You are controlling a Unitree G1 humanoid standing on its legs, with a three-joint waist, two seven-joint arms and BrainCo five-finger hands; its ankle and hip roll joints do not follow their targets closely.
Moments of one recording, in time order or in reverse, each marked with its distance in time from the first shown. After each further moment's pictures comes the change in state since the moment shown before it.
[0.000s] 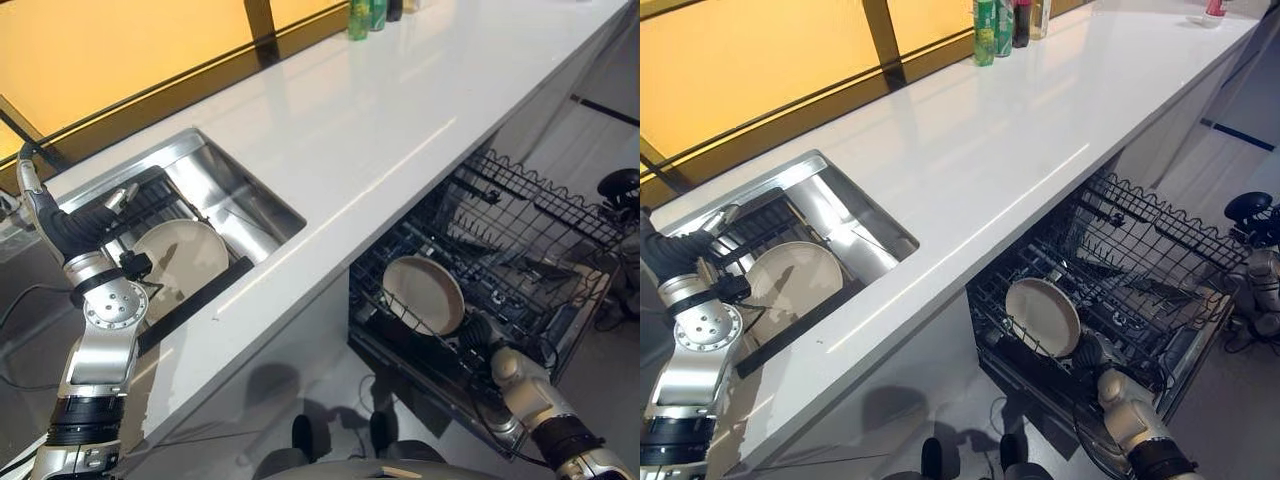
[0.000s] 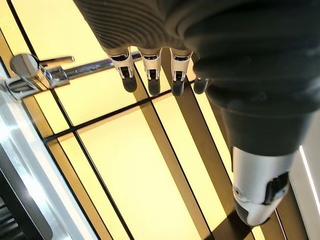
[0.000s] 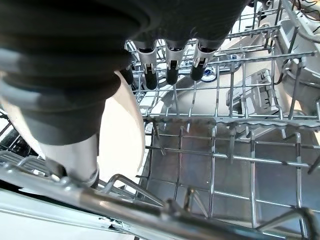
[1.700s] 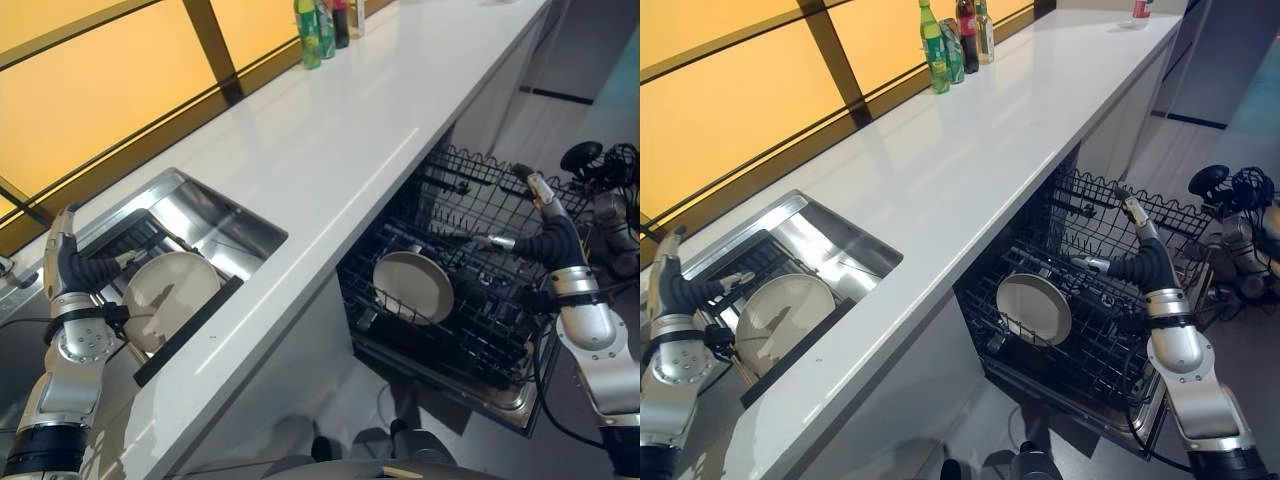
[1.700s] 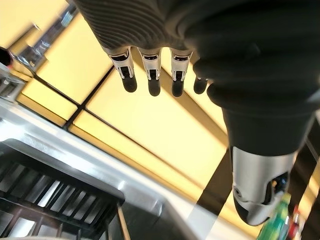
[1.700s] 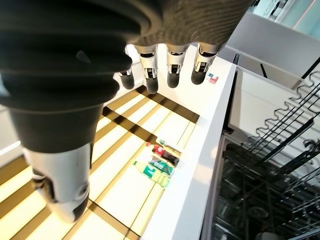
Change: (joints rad) left arm 0.117 0.121 -0.012 0.253 0.159 0.024 -0.301; right arm 0.071 -0.185 -0.348 -0.617 0.470 -0.399 -0.149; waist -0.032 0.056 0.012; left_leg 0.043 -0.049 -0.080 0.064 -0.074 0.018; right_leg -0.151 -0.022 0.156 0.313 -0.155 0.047
